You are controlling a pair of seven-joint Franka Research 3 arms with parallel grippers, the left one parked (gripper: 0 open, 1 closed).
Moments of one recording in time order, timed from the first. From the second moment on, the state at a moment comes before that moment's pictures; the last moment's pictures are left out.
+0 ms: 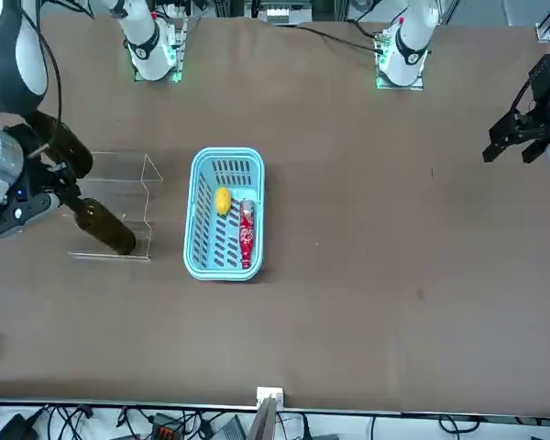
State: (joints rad) arm 0.11 0.24 -0.10 -1.51 -0.04 1.61 -0.43
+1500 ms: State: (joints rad) arm 0.11 0.15 -0.10 -1.48 -0.06 1.59 -0.43
